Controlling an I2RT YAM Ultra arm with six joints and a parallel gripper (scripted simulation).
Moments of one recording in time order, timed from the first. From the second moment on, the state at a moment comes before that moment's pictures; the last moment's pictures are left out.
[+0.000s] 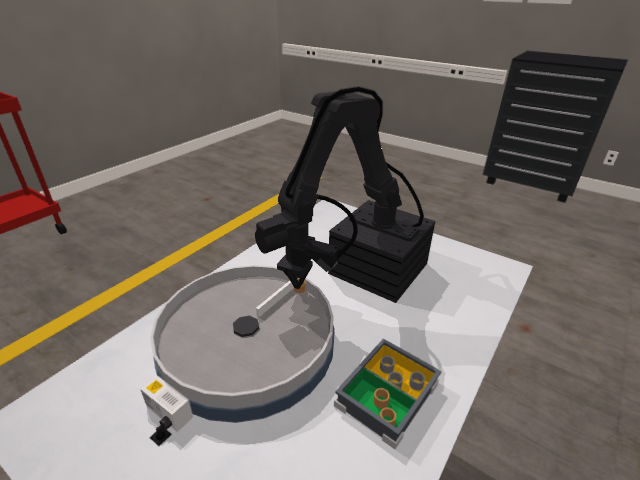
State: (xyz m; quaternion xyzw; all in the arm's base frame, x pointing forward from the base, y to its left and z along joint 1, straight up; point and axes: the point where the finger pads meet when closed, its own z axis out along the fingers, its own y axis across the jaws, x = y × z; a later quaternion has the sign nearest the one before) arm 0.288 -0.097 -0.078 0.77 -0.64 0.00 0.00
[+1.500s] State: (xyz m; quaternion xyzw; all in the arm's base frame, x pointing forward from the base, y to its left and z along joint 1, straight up) arm 0.288 -0.097 -0.016 0.77 -0.64 0.01 0.00
